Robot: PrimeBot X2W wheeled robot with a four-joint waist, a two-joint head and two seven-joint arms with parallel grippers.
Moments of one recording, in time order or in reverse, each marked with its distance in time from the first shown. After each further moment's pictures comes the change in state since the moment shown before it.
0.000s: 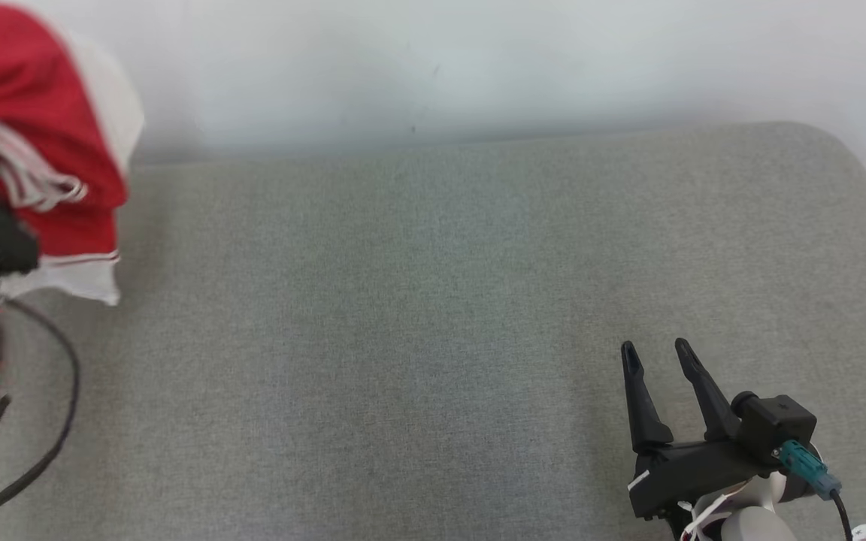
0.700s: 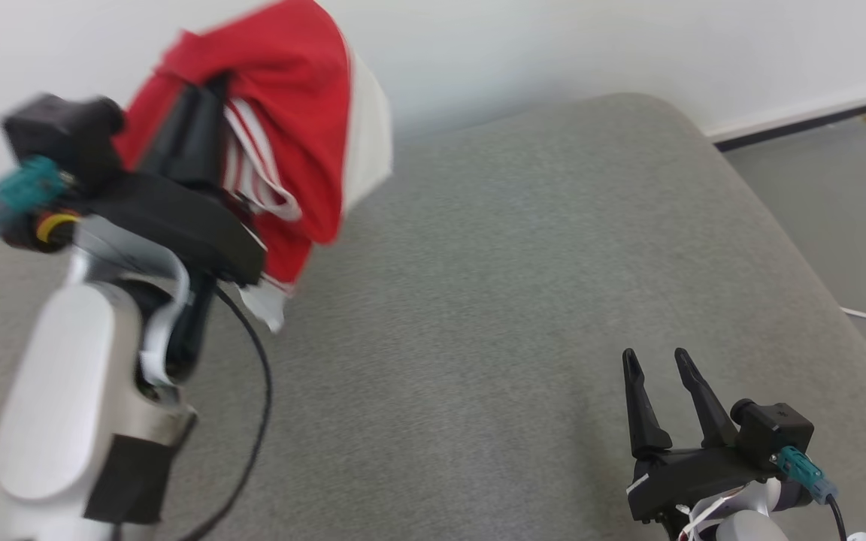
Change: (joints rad) left arm 0.036 -0.210 -0.222 -0.358 -0.012 0.021 0.134; right arm -0.020 -0.001 0.008 0.082 0.044 0.000 -0.046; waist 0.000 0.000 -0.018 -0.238
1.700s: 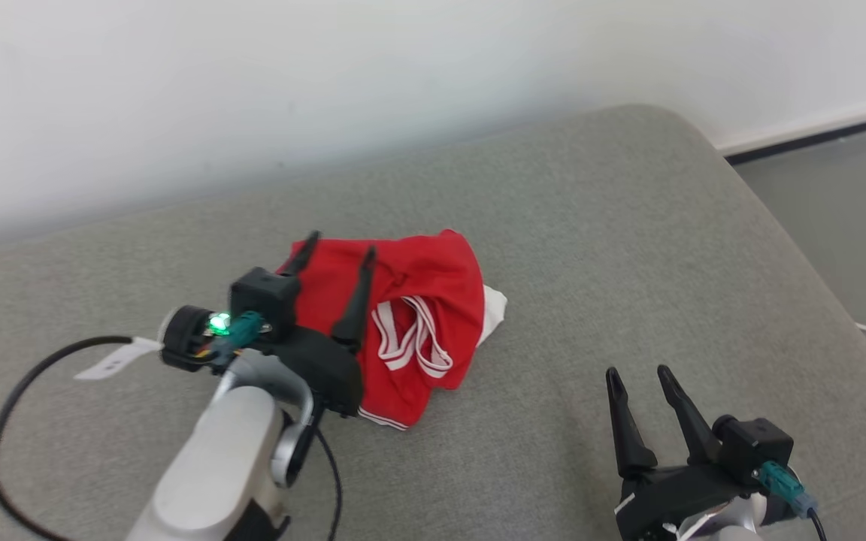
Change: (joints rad) left arm 0.079 -0.117 -0.221 0.474 0.108 -0.029 -0.327; right arm 0.010 0.001 0.041 0.026 -0.003 0.000 -0.016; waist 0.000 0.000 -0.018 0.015
